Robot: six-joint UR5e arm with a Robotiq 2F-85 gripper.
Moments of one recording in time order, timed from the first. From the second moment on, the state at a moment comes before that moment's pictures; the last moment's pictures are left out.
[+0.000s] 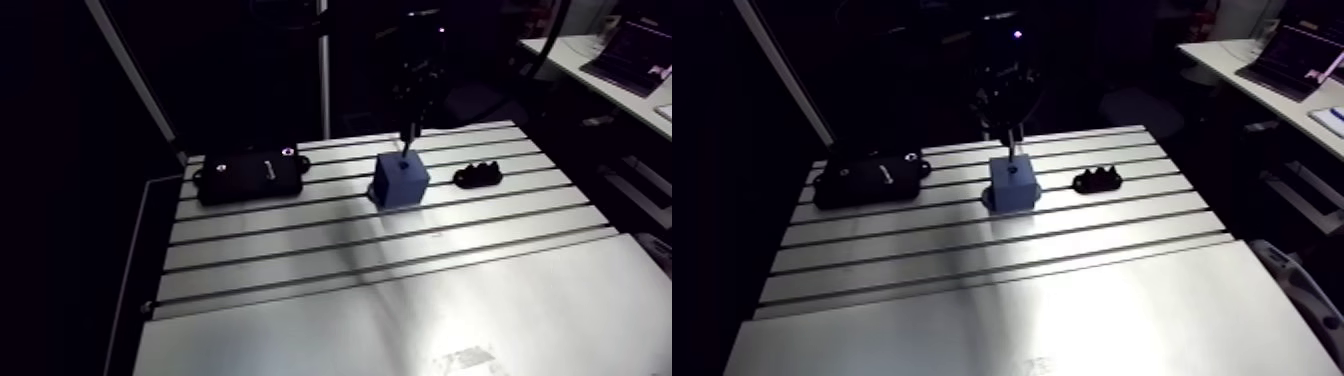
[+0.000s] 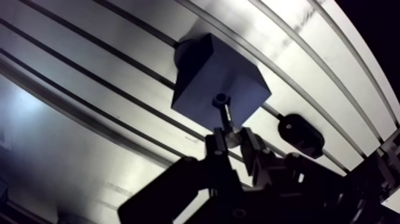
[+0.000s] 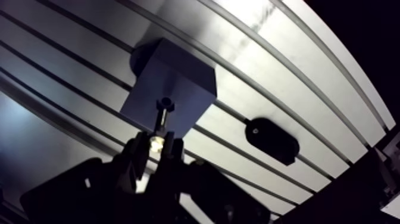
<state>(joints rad) -0.20 -1.17 1.59 -1.80 -1.72 -2.38</state>
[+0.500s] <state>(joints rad) -0.20 -1.16 1.59 -1.80 -1.72 -2.38</state>
